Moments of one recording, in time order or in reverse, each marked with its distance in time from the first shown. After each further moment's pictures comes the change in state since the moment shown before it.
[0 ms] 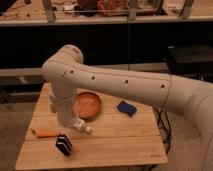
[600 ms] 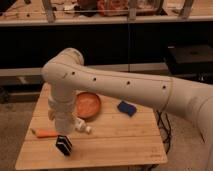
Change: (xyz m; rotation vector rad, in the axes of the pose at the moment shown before) arm -0.044 0.006 0.005 -0.004 -0.115 -0.055
